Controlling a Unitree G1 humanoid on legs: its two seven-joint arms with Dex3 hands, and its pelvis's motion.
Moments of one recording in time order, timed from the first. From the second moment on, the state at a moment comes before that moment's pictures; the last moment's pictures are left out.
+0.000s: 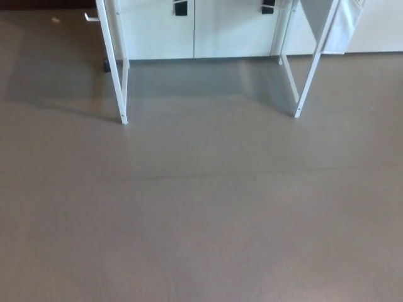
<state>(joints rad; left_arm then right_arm) 0.51 0.30 0.33 0.32 -0.34 0.07 -0.50 0.53 -0.24 -0.24 0.23 0.16 -0.03 0.29</state>
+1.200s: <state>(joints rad) 0.52 0.30 0.33 0.33 -0.33 0.07 -0.49 0.54 -0.25 -0.21 0.22 0.14 -0.05 0.27</state>
